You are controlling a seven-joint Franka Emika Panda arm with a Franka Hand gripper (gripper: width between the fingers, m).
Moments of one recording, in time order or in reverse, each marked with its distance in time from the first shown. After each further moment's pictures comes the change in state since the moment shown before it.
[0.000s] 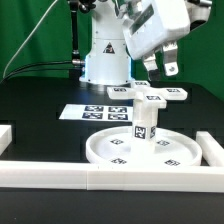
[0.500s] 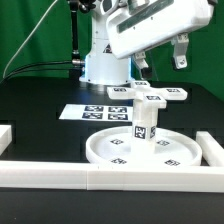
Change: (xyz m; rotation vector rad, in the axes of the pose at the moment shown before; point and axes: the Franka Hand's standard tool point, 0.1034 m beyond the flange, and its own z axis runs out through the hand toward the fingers) arm 0.000 0.000 0.000 0.002 0.008 -0.301
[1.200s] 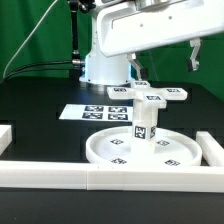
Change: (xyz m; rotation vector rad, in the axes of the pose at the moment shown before) arm -0.002 -0.009 0.004 -0.091 -0.052 -0.593
